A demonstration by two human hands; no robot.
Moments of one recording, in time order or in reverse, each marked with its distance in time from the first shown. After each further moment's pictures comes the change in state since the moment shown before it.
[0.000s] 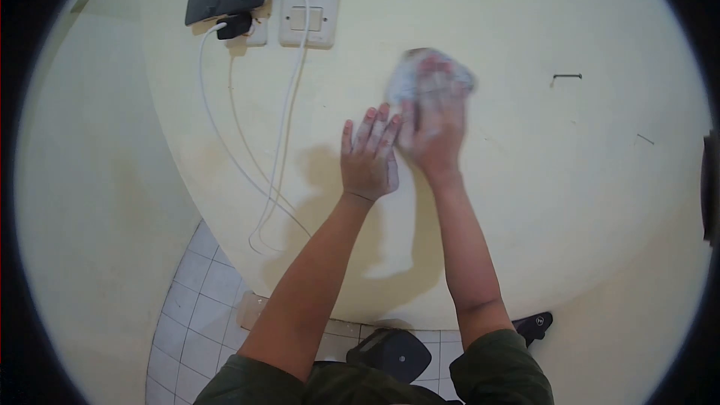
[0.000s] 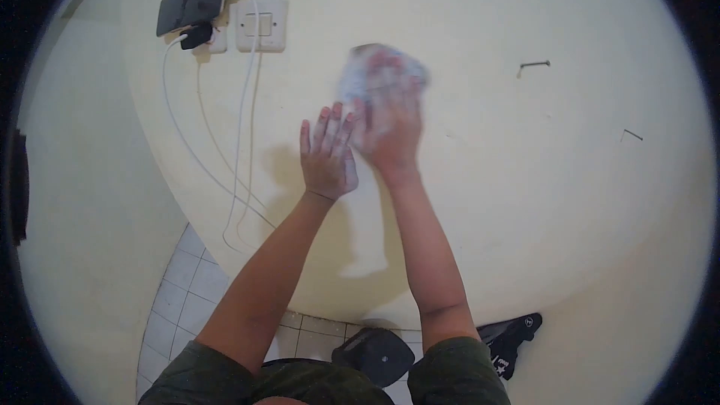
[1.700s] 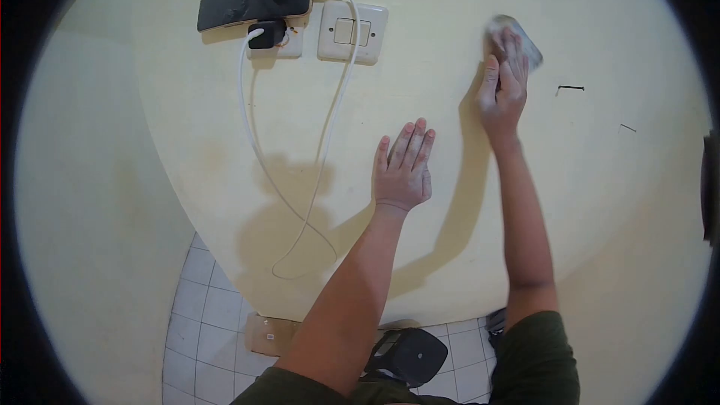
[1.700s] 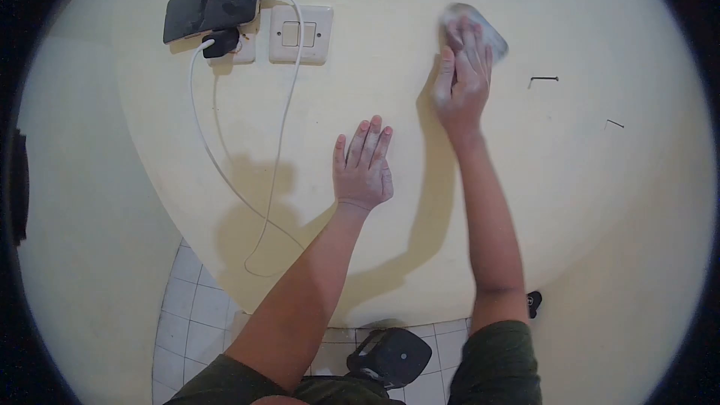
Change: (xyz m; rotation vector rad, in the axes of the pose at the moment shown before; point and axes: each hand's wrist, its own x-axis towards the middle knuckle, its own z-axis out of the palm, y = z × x) left_hand 0.002 0.002 -0.006 0.003 0.015 0.039; right_hand 0.075 0.043 -0.004 0.122 0.271 0.052
